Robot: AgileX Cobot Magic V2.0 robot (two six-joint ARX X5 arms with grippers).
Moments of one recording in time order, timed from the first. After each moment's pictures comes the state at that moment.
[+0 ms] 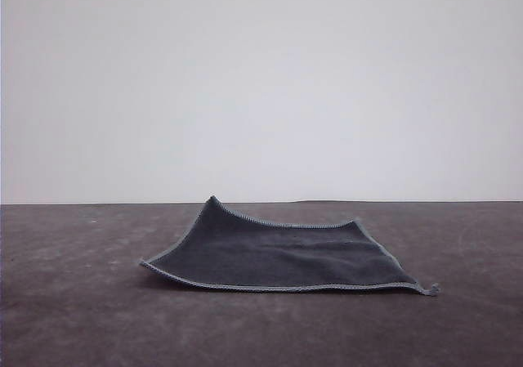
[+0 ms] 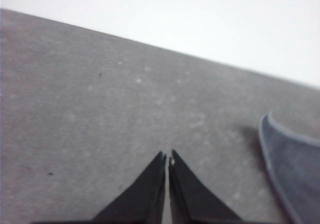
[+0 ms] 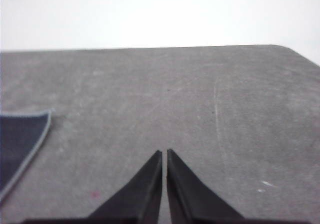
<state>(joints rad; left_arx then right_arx) 0.01 0.00 0.03 -0.12 0.10 -0.27 0.02 0.00 0.02 -0.10 0.03 0.11</state>
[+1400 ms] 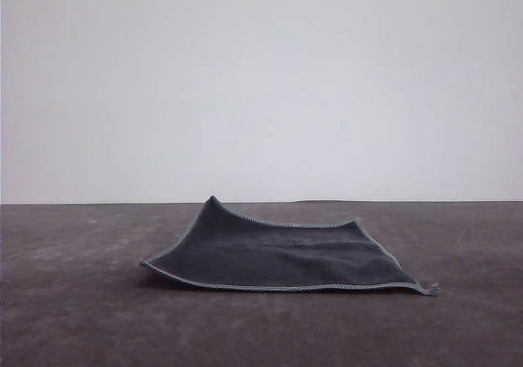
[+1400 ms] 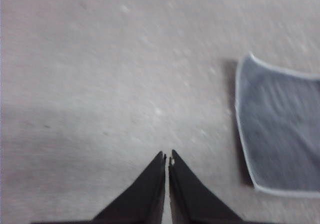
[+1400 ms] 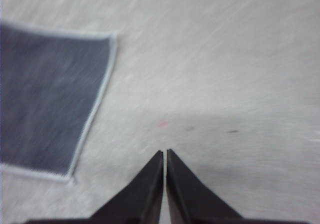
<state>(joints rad) -0.11 0.62 0.73 -0.72 0.14 -0.19 0.05 0.61 0.59 -0.61 -0.22 0.08</state>
